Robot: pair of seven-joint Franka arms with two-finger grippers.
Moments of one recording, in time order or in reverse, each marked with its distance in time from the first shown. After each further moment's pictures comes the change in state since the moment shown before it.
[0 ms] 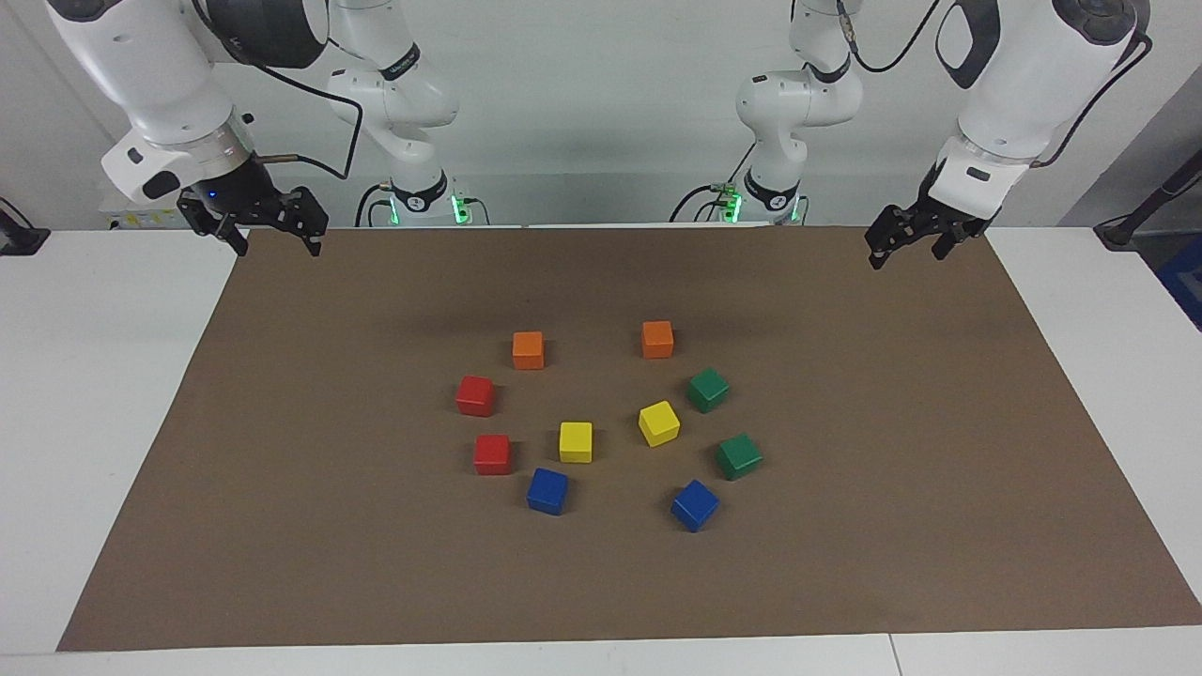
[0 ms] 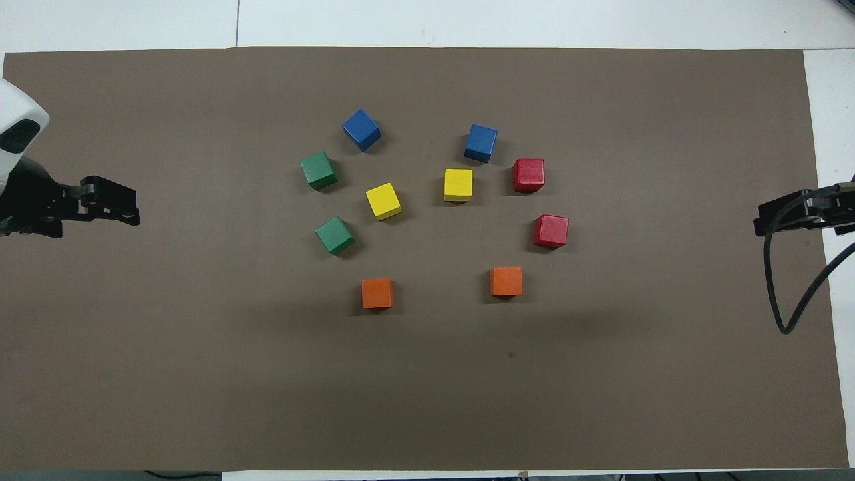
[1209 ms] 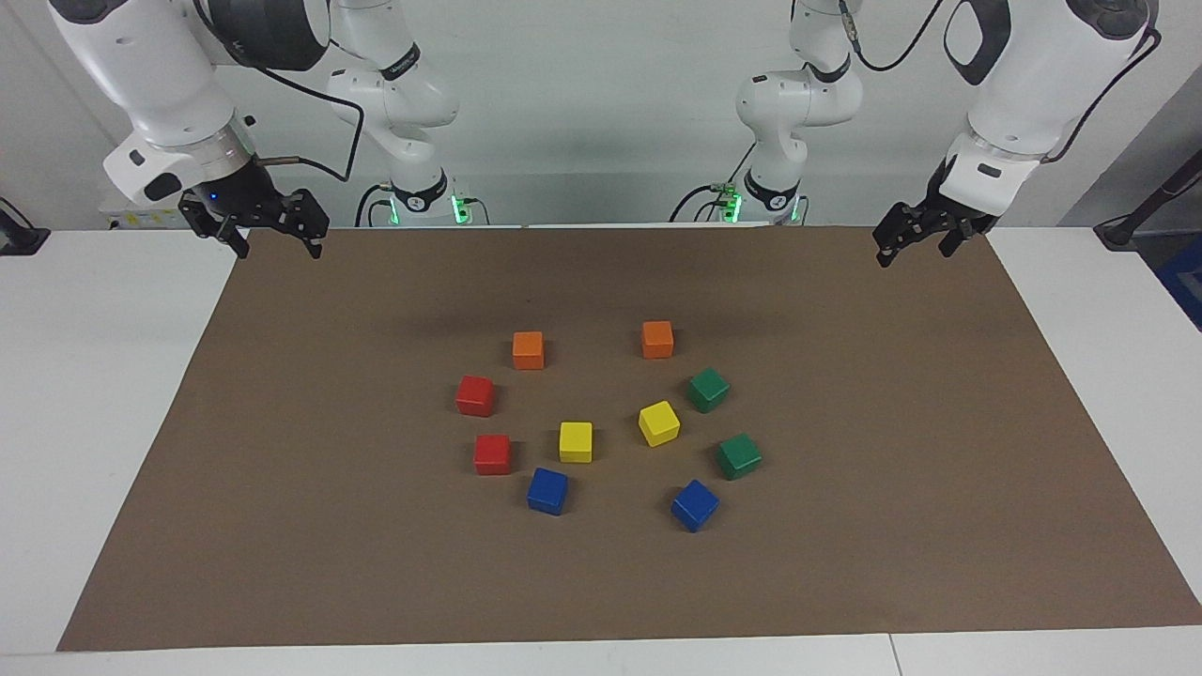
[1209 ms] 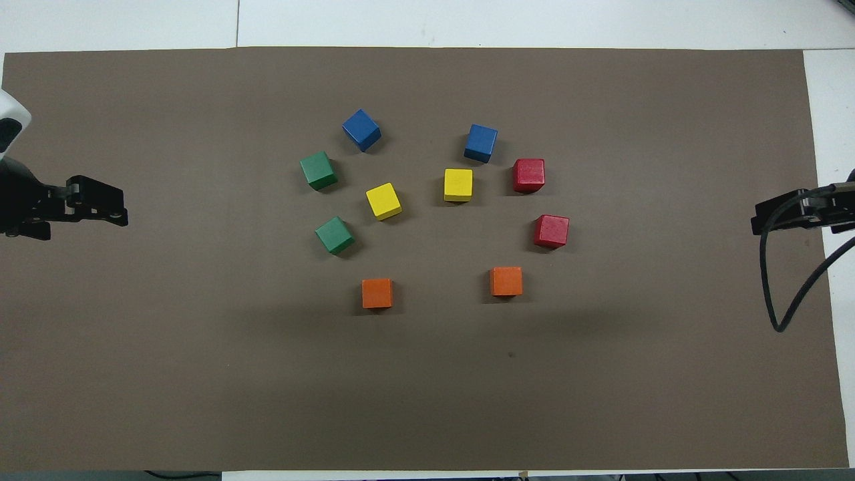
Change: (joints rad) left arm 0.001 -0.006 0.020 0.004 0.001 -0.011 0.000; right arm 0.000 -0.007 0.001 -0.025 0.001 0.031 0.000
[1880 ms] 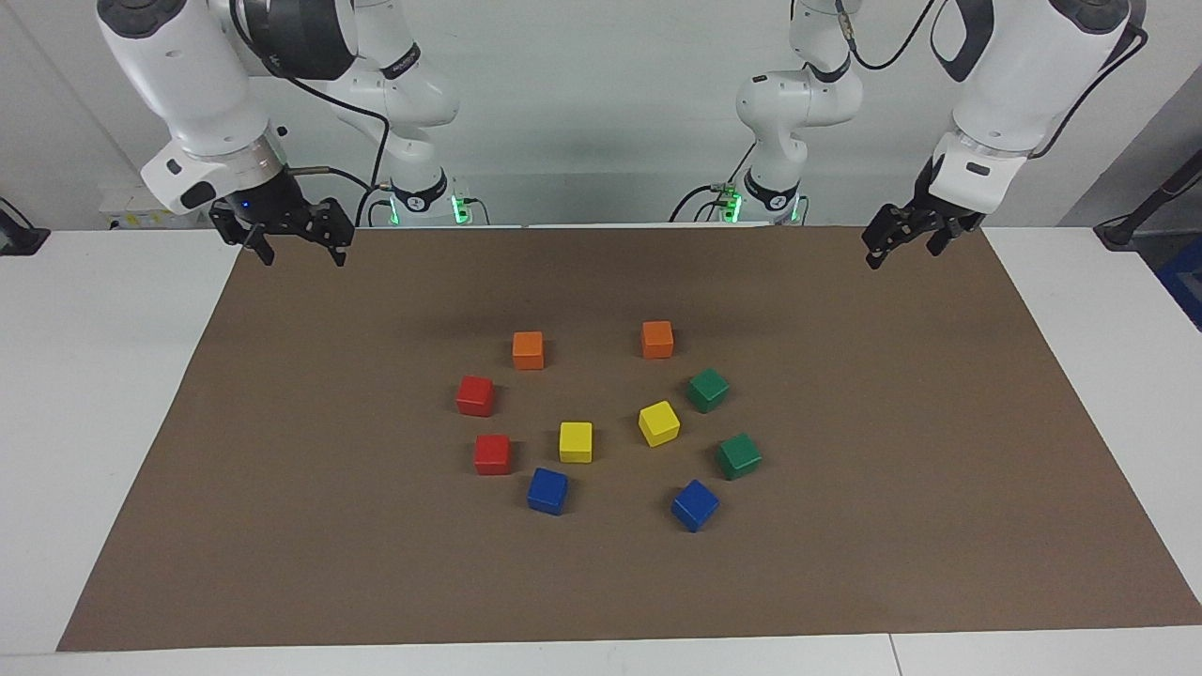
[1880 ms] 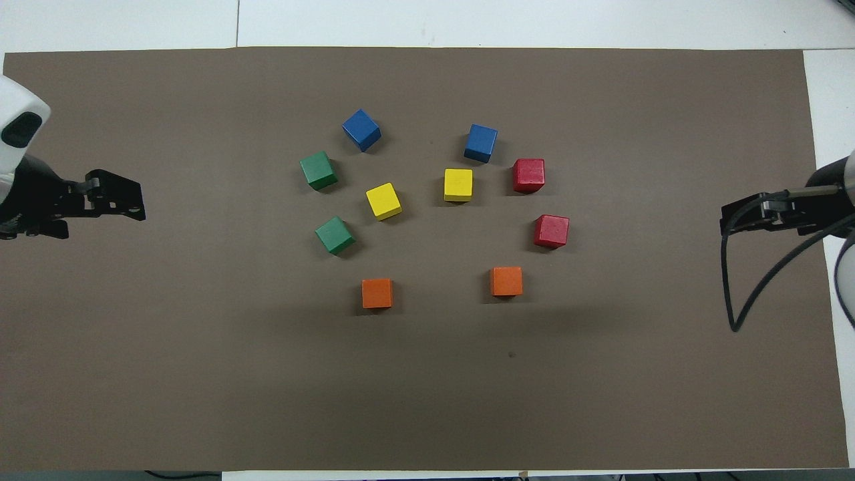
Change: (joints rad) left arm -0.004 0.003 -0.059 -0.002 -0.002 0.024 -0.117; right arm 0.054 -0.016 0.014 -0.069 0.003 0.078 0.084
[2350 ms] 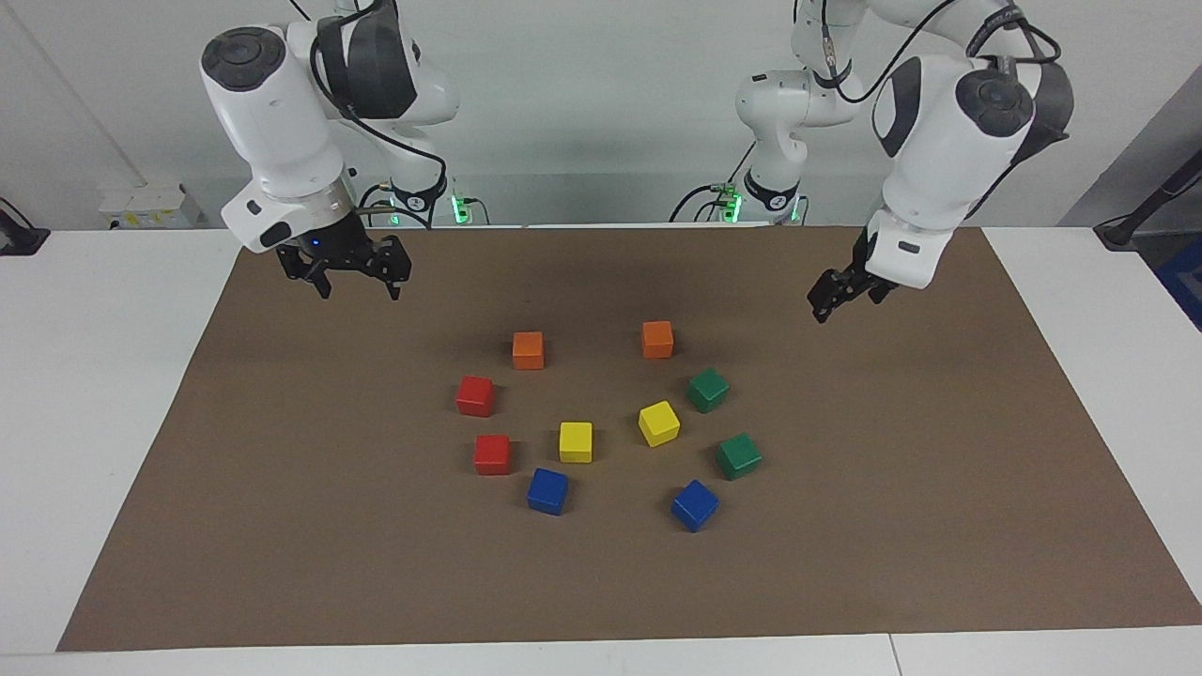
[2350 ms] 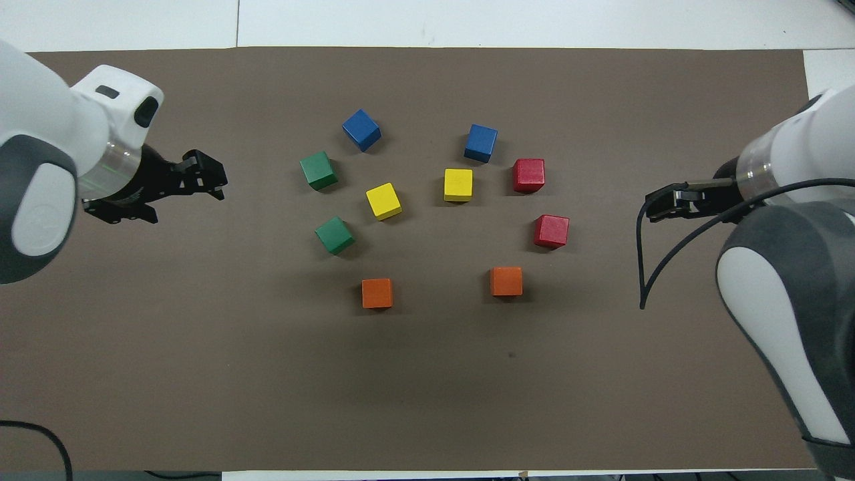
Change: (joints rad) left arm -0.066 0.166 -0.041 -0.018 -0.001 0.165 -0.240; right arm 0.111 0.063 0.003 -0.044 0.000 0.138 0.124
